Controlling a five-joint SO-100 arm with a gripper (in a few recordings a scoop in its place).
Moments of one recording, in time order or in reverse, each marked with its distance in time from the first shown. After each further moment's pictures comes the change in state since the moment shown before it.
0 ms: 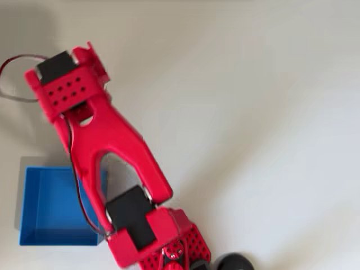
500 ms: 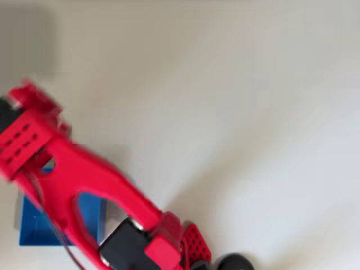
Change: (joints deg) arm -19.2 8.0 1.7 5.6 3.6
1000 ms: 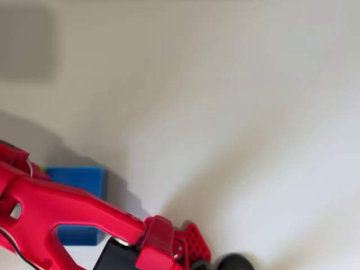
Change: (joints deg) arm -12.7 0.9 0.0 12.0 9.5
